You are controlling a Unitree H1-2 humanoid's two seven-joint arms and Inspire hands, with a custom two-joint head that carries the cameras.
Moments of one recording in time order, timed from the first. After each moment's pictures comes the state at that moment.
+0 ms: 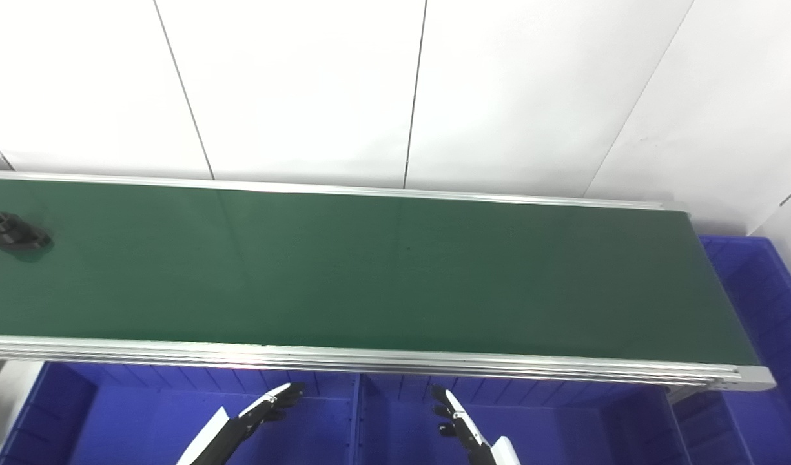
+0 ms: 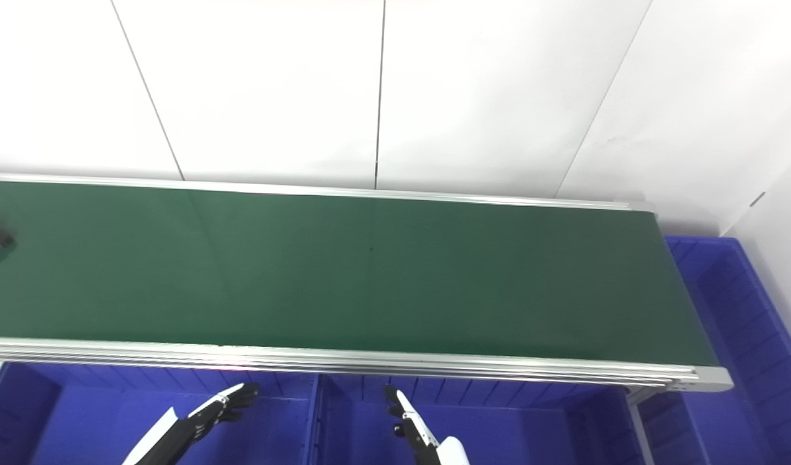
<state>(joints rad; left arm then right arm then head) 0.30 0.38 -0.35 0.12 0.12 -0.44 -0.02 0.37 -0.09 0.39 0.10 -0.51 -0.41 -0.19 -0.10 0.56</state>
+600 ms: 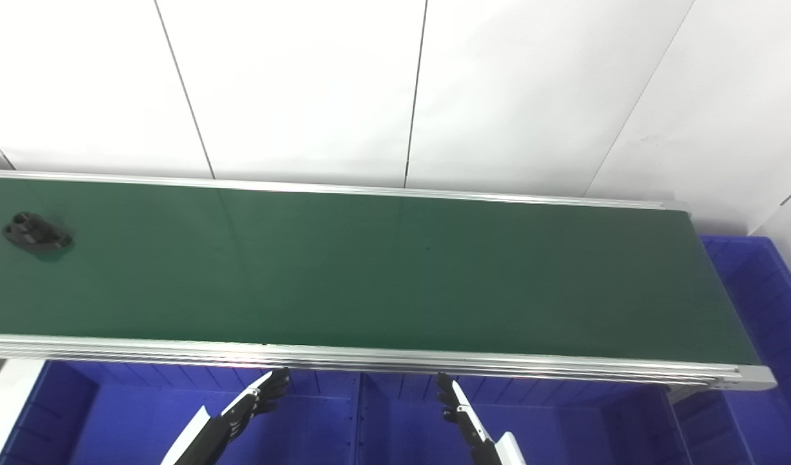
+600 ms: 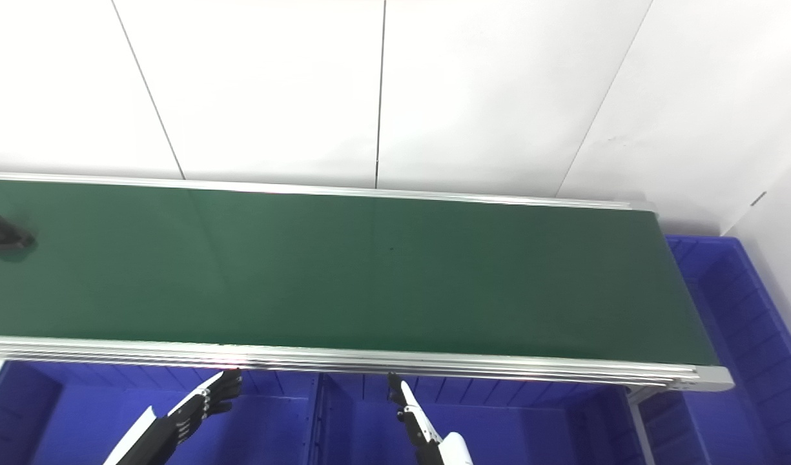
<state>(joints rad) 0.38 0.40 -0.27 0.01 0.02 -0.44 -0.10 0.42 -0.08 0.37 -0.03 -0.51 -0.37 -0.13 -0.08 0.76</state>
